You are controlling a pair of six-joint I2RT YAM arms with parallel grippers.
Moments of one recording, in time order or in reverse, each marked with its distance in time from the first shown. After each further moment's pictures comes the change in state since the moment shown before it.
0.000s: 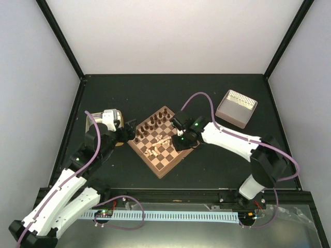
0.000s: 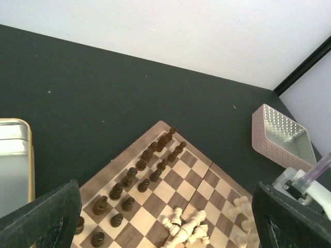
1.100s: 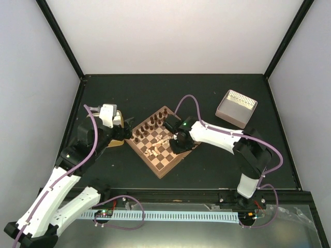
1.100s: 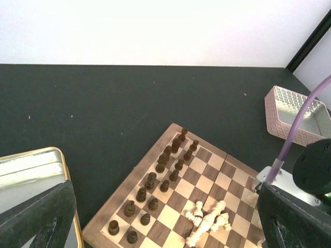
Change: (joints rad) left arm 0.002 0.054 0.234 -0.245 -0.015 0.213; right arm 0.037 0.194 0.106 -0.135 0.093 -0.038
